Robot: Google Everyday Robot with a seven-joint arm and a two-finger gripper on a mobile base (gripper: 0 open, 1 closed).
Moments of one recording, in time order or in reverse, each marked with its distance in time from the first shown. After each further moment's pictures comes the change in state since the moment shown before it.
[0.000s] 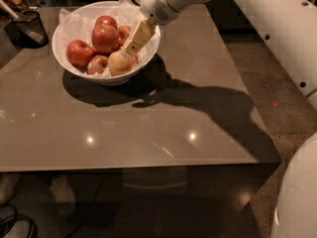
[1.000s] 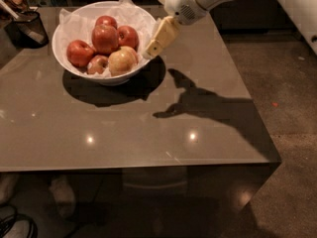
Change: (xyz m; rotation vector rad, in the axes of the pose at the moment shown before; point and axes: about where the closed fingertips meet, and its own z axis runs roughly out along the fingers) arm 0.025 0.017 -0.063 0.032 0.063 0.071
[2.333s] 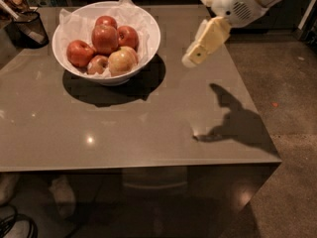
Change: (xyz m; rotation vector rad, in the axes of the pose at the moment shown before) arm 0.047 0.036 -0.097 0.050 0.134 0.089
